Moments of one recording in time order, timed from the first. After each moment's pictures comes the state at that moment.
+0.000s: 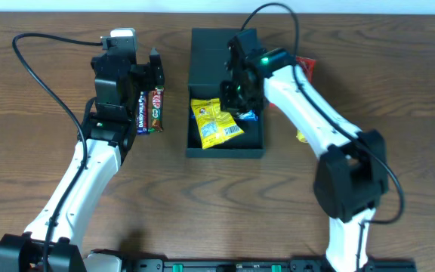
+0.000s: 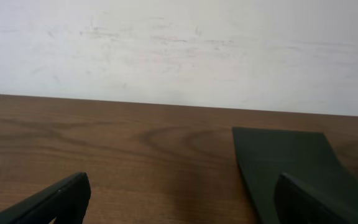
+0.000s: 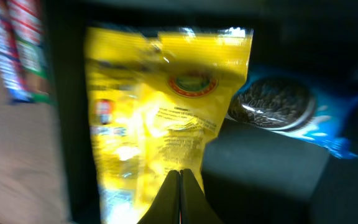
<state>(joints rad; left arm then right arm) -0.17 1.43 0.97 0.13 -0.16 -0.12 0.48 2.11 1.78 -1.02 -0.28 0.44</state>
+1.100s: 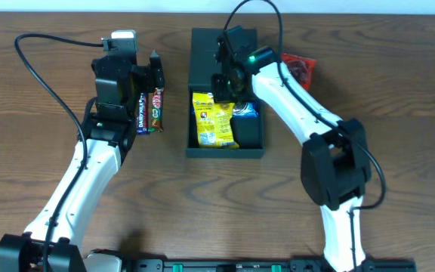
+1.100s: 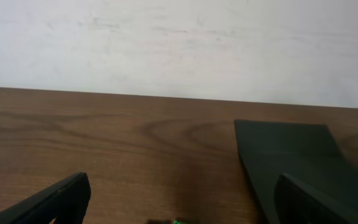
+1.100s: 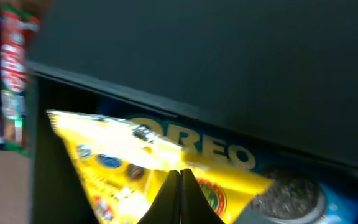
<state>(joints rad) -0.17 1.43 0.97 0.10 -0.16 -0.12 0.49 2.22 1.87 -0.89 -0.19 0.35</state>
